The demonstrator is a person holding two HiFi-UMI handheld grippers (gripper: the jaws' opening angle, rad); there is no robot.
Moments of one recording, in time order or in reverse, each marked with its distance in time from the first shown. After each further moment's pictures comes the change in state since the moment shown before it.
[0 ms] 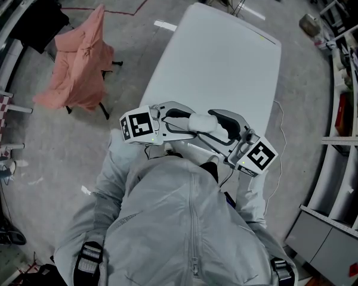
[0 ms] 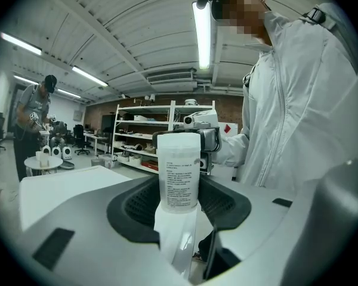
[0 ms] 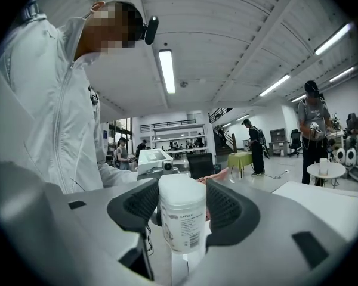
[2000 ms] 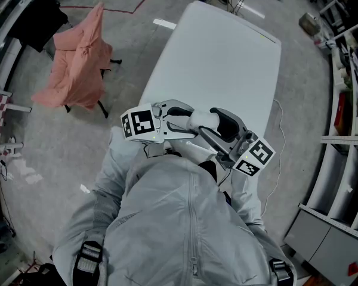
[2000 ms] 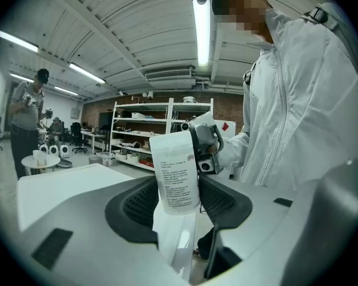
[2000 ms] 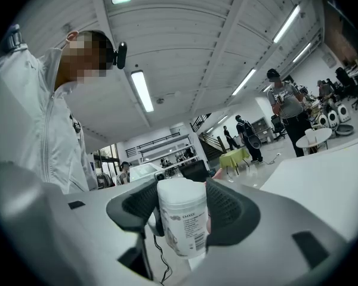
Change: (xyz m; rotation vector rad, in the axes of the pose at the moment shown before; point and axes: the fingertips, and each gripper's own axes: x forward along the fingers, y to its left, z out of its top) left arm 0.003 0.003 -0.008 0.008 0.026 -0.023; right arm -0.004 -0.018 -0.009 0.288 -0.162 -0.086
